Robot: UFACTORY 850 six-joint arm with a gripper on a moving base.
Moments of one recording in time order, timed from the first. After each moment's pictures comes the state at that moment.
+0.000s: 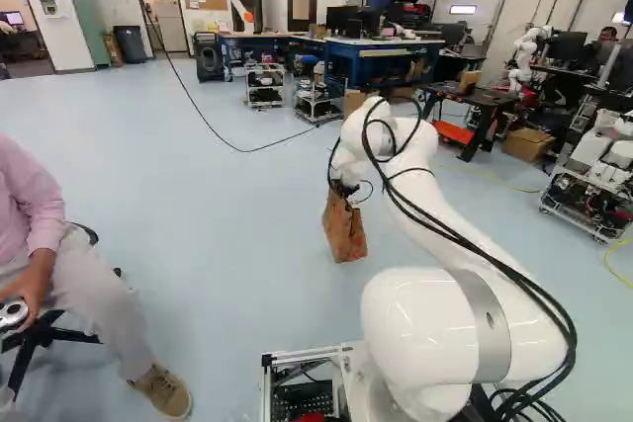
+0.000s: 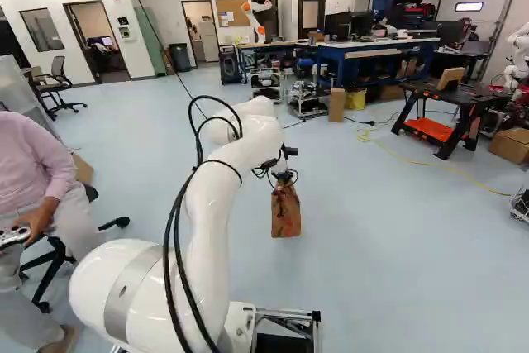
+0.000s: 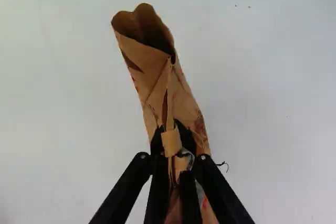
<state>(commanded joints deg) -8.1 -78.3 -103.6 0.0 5.5 0.0</state>
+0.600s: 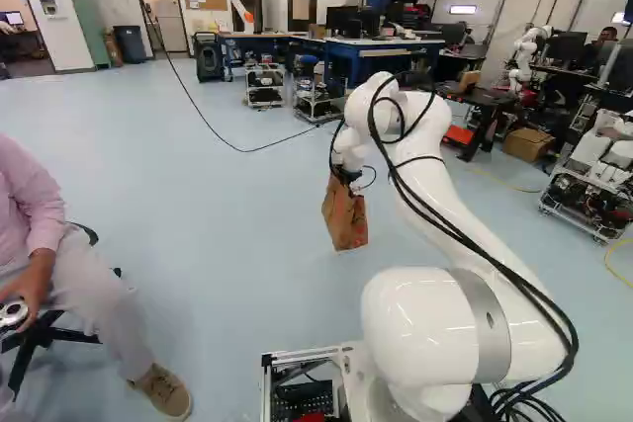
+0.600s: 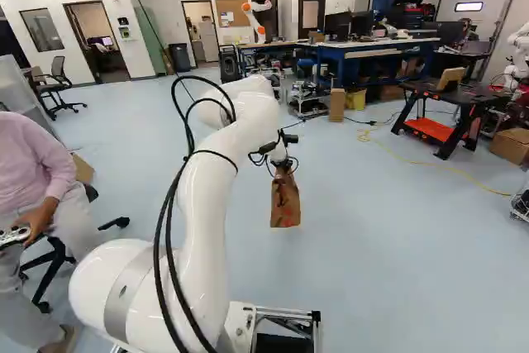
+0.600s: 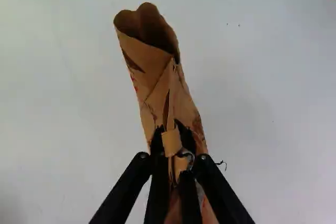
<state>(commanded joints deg) -8.1 -67.9 -95.6 0.0 5.5 0.0</state>
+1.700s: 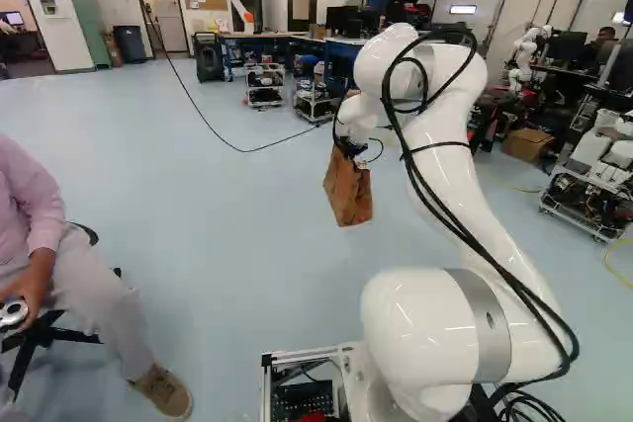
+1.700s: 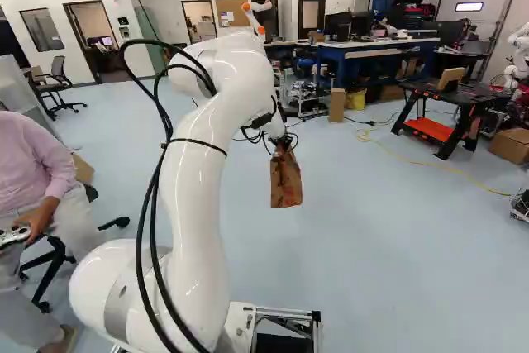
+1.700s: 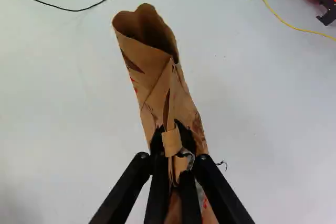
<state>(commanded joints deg) -8.1 -50.8 -85.1 0.0 5.5 0.0</state>
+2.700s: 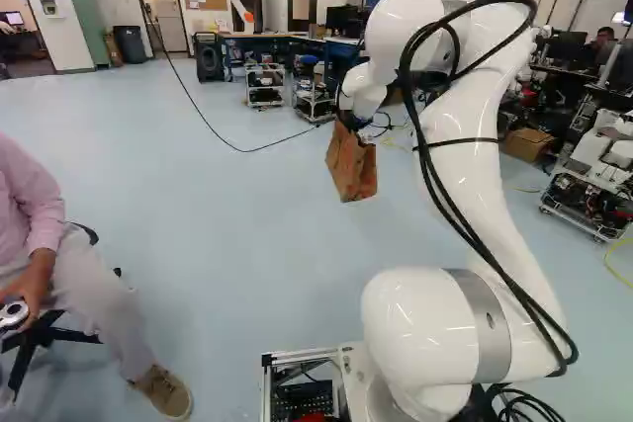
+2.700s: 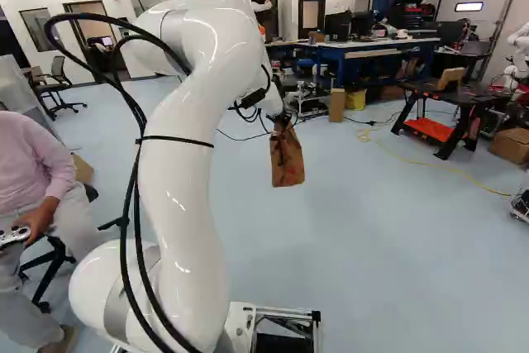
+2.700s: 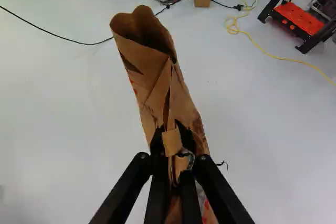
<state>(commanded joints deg) -8.1 -37.6 -79.9 0.0 5.5 0.0</state>
